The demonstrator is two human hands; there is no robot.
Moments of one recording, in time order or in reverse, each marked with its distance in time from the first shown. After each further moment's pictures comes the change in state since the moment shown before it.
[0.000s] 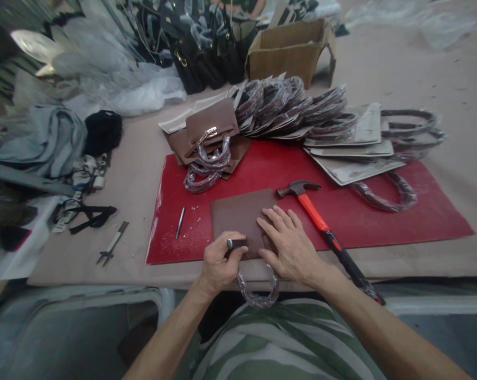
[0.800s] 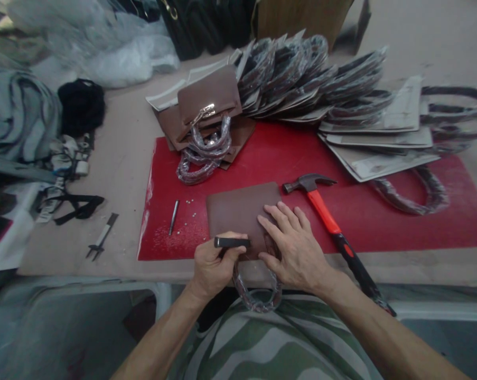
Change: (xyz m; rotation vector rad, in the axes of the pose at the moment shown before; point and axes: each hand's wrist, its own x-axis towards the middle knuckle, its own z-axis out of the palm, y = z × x) left_hand 0.003 0.004 -0.005 -0.046 0.005 -0.153; right_hand 0.003 0.002 -0.001 0.001 -0.056 0.015
